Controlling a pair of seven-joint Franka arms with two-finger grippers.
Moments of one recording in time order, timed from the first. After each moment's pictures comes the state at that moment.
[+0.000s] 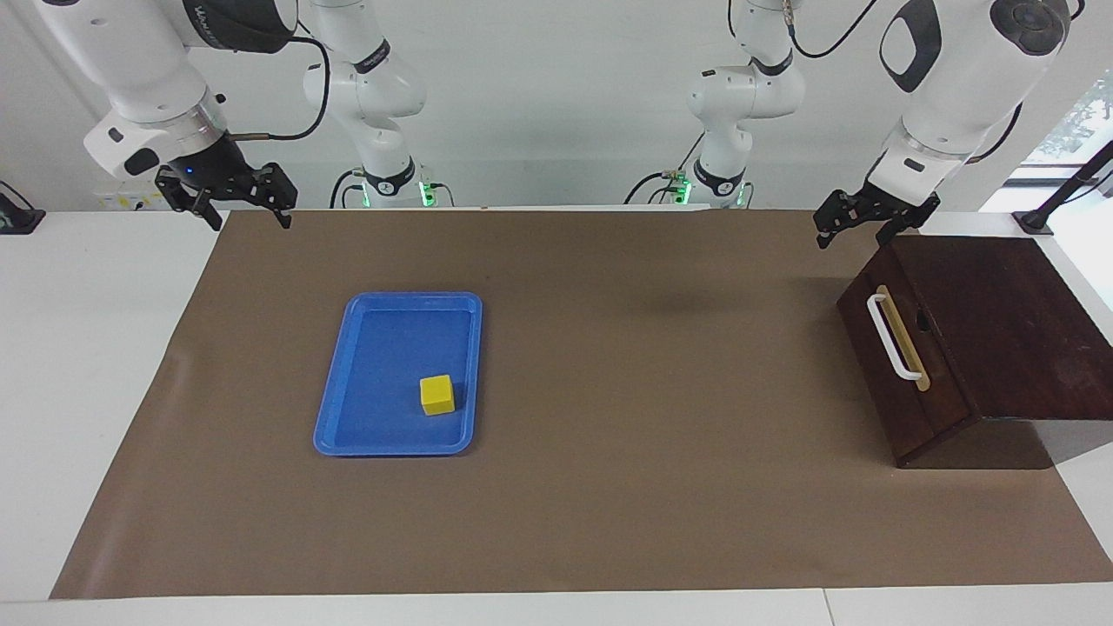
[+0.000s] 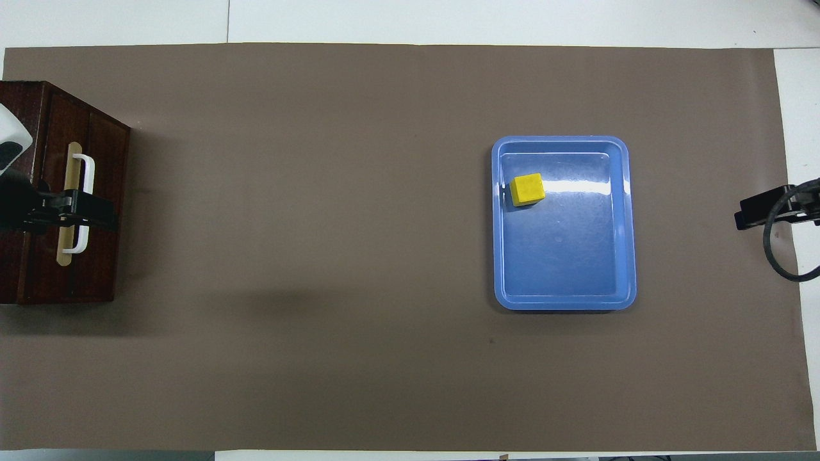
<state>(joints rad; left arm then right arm) -0.03 -0.07 -0.04 -1.73 0.00 1.60 -0.03 -0.07 -0.03 0.01 -1.60 -0.03 1.47 -0.09</state>
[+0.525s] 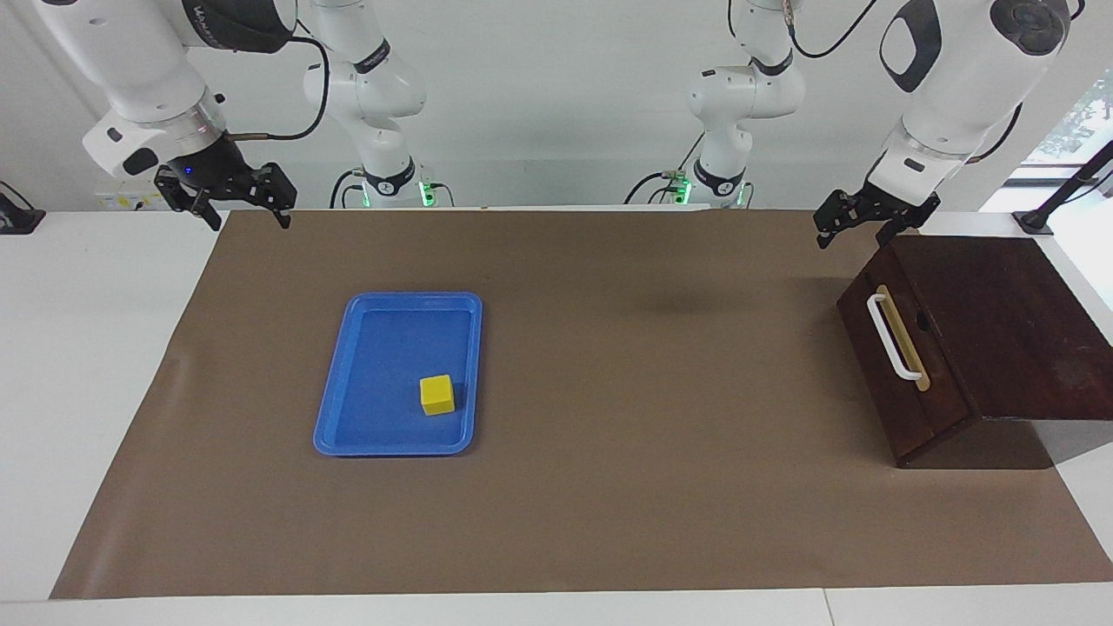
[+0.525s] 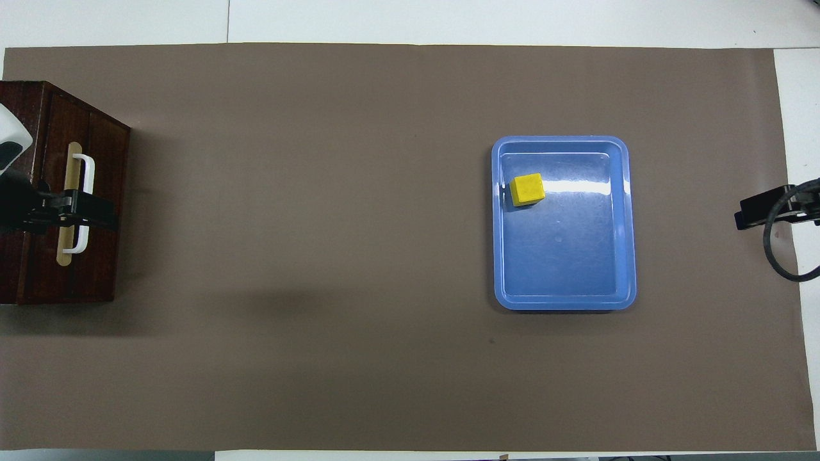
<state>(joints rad) -0.03 -0.07 -0.04 -1.73 0.00 1.60 -0.03 -0.07 -0.03 0.01 -1.60 -0.03 1.47 -0.09</state>
